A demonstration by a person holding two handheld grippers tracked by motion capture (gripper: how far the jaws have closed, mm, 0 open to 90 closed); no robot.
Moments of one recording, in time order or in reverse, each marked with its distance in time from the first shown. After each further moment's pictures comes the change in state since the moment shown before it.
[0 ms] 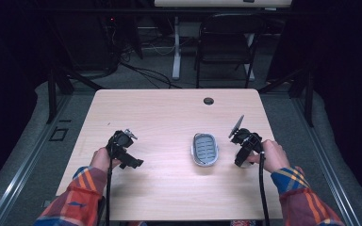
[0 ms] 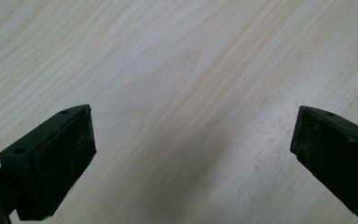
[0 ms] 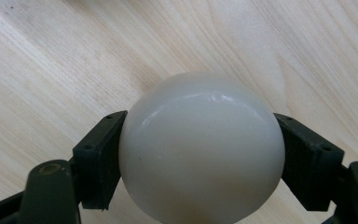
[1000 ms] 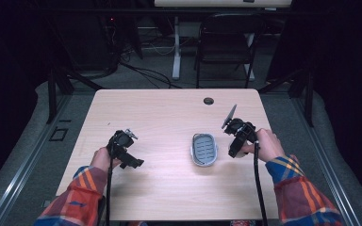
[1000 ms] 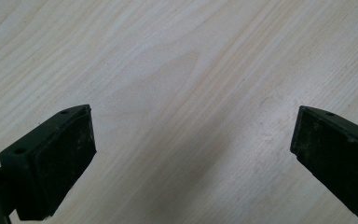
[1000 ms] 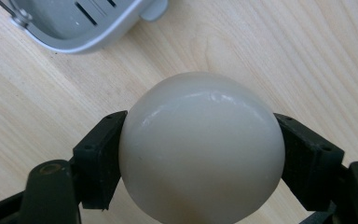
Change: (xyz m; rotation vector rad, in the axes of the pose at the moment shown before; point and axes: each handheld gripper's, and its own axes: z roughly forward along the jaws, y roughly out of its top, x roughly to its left) left arm 0.000 0.001 0.001 0.003 -0.005 -0.001; right arm 0.005 0.029 -0.032 -0.031 -0.006 -0.049
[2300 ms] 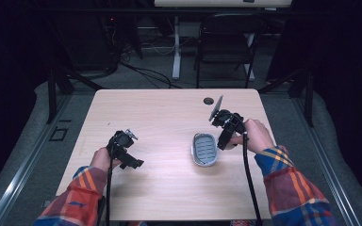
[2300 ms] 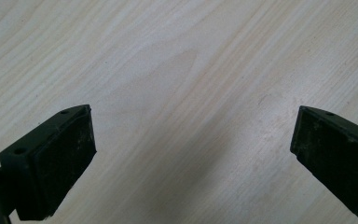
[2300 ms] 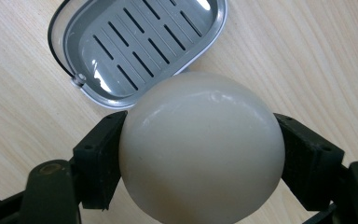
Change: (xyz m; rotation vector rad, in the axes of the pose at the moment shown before) left arm -0.001 -0.001 0.000 0.004 -0.003 0.008; right arm 0.017 0.039 -0.026 -0.015 -0.026 -0.072
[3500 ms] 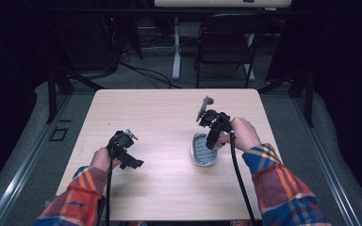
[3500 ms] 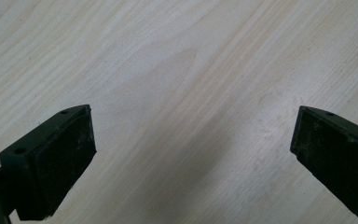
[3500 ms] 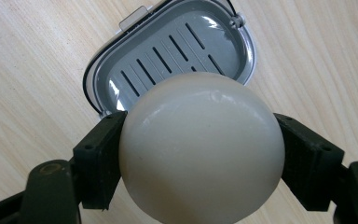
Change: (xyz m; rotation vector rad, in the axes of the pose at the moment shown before) left arm 0.000 0.000 0.000 0.004 -0.001 0.003; right arm 0.018 0.032 0.006 0.004 0.010 -0.070
